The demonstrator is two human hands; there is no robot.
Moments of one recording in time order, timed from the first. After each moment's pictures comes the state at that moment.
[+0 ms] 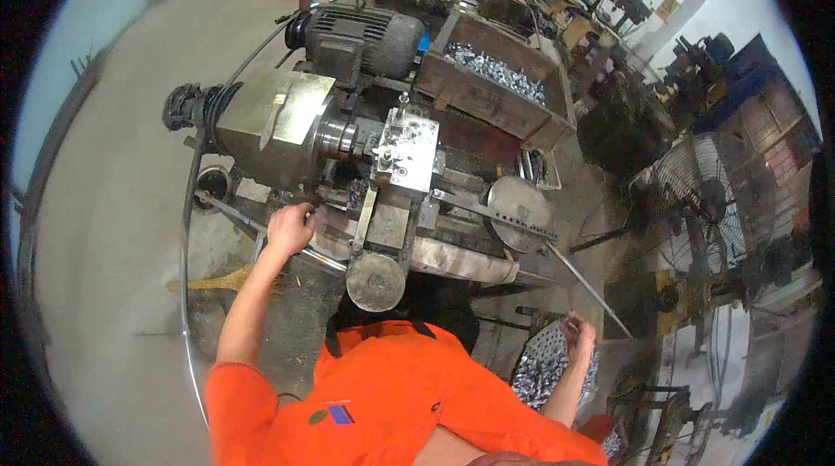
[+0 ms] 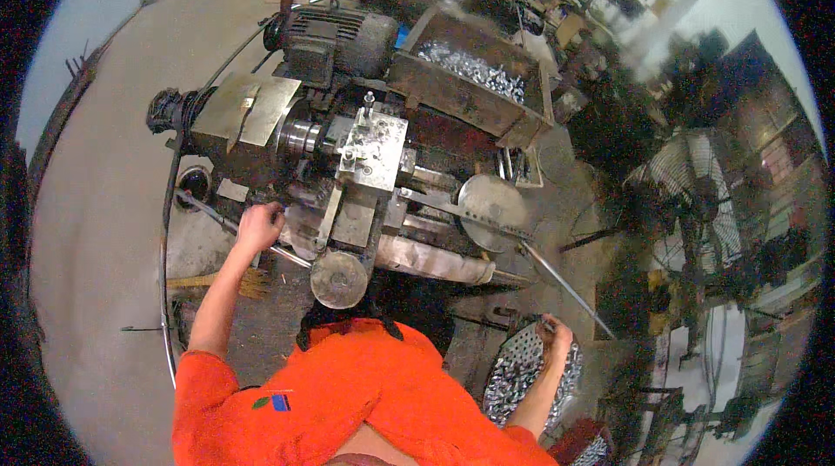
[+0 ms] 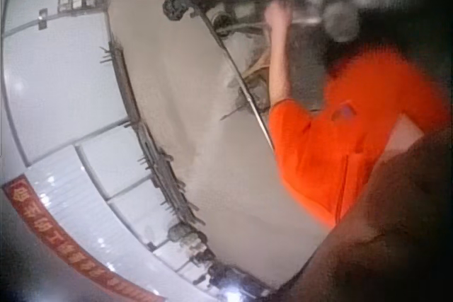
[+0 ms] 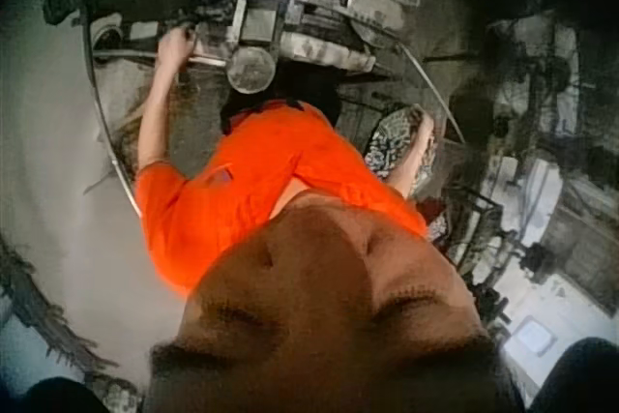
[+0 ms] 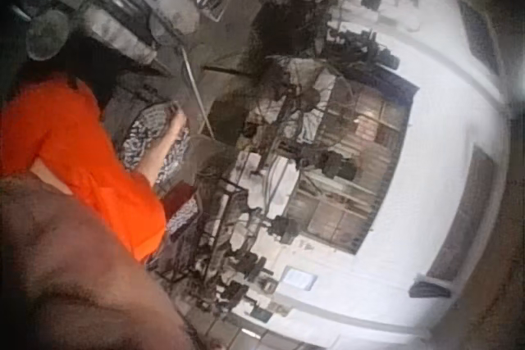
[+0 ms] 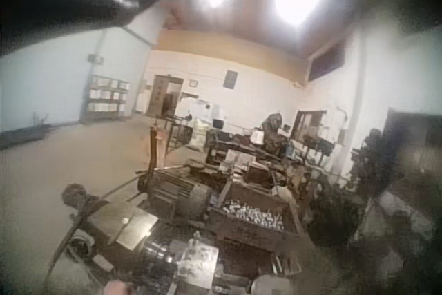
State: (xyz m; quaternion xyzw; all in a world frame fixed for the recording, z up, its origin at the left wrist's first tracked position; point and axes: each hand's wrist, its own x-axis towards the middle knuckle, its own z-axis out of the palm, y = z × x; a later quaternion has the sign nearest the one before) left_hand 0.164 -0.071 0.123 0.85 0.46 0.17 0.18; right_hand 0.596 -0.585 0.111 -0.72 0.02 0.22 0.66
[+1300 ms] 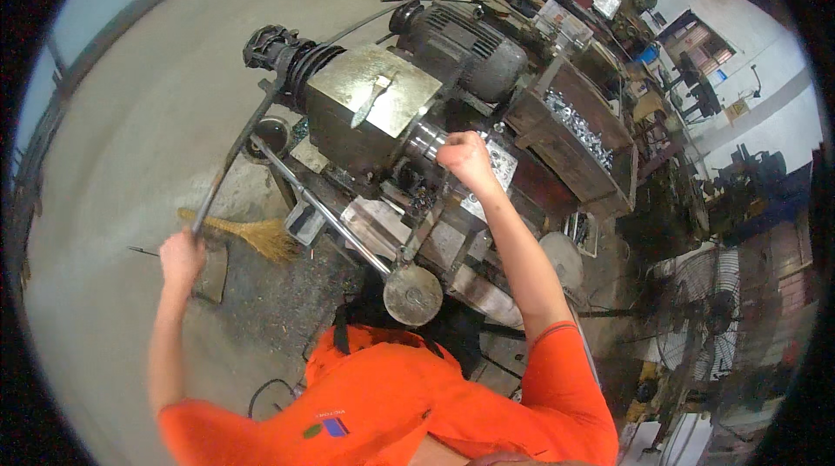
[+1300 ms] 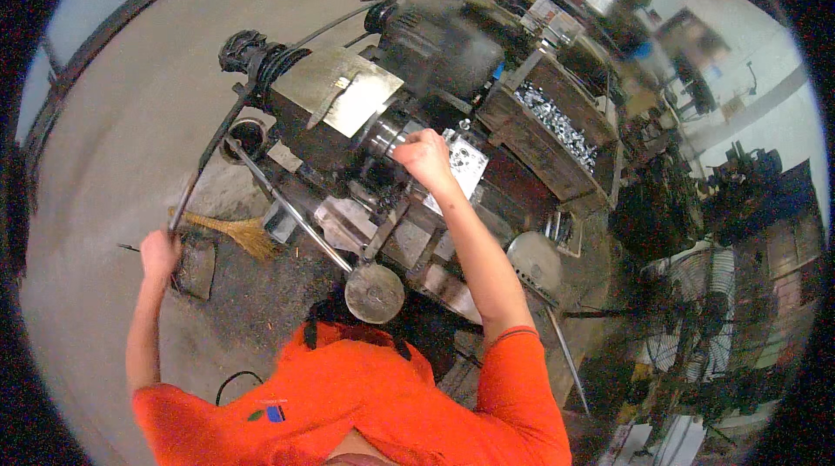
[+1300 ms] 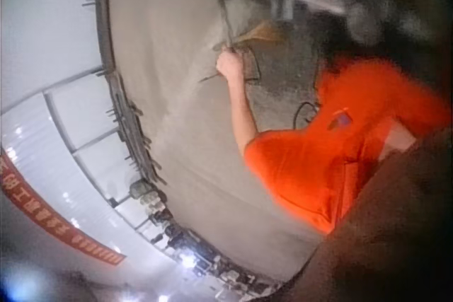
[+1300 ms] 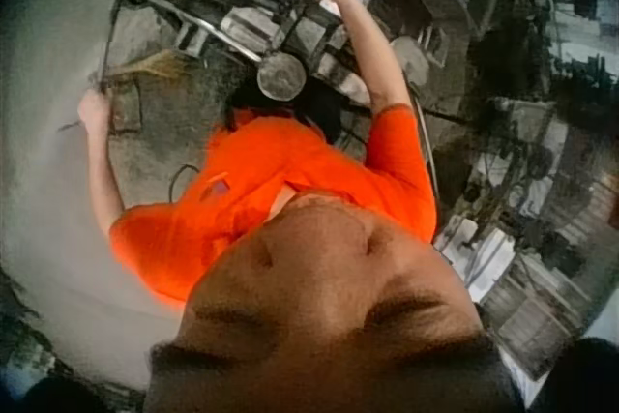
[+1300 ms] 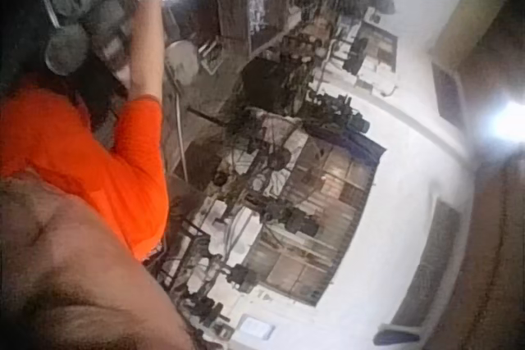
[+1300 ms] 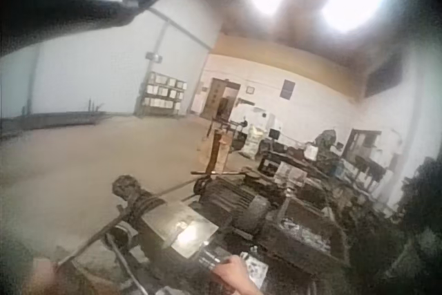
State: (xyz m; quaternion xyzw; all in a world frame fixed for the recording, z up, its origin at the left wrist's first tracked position) left_hand -0.106 -0.135 0.145 0.67 0.74 0.04 -0.03; right_hand 0.398 -0.044 0.232 -0.69 -0.63 0.19 0.29
